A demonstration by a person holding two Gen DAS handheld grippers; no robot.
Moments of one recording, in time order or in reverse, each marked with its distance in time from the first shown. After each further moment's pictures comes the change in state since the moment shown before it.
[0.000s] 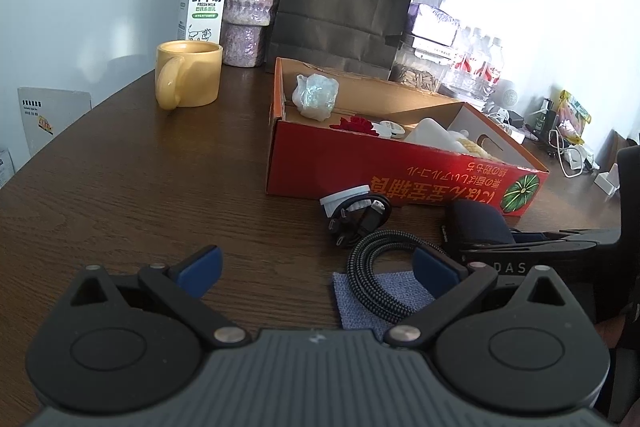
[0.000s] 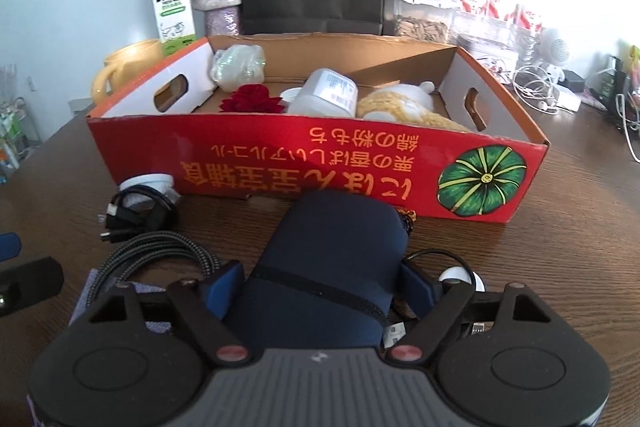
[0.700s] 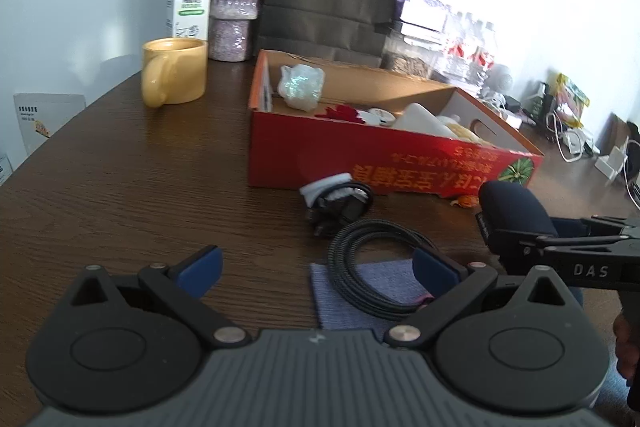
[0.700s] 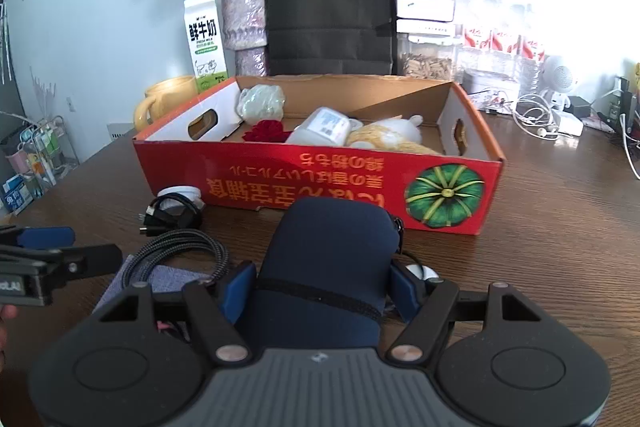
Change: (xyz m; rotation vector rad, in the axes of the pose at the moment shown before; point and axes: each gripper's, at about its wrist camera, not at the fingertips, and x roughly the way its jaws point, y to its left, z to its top) left arm 0.007 -0.022 -0.003 0.044 0.028 0.007; right arm -0.050 -0.034 -0.019 -0.030 -0.122 0.093
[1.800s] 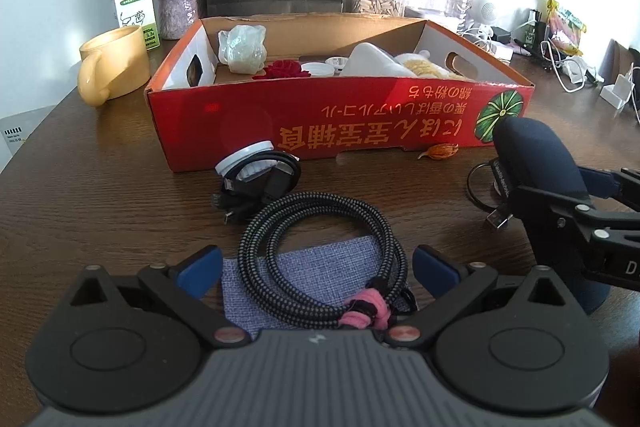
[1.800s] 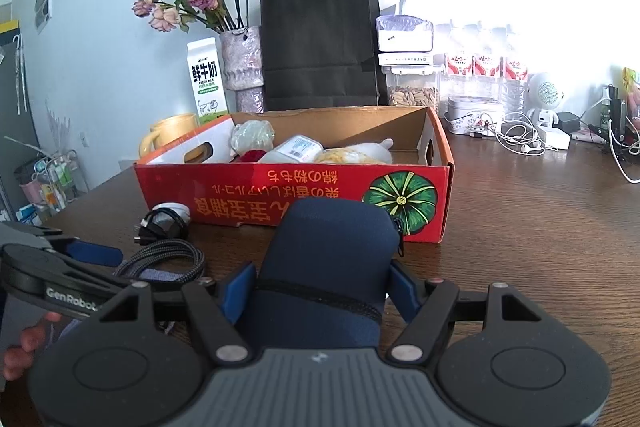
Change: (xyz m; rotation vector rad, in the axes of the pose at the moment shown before) left arm 0.044 -0.058 0.001 0.144 0.137 0.045; right arm -0.019 -0.035 -0.025 0.016 -0.139 0.048
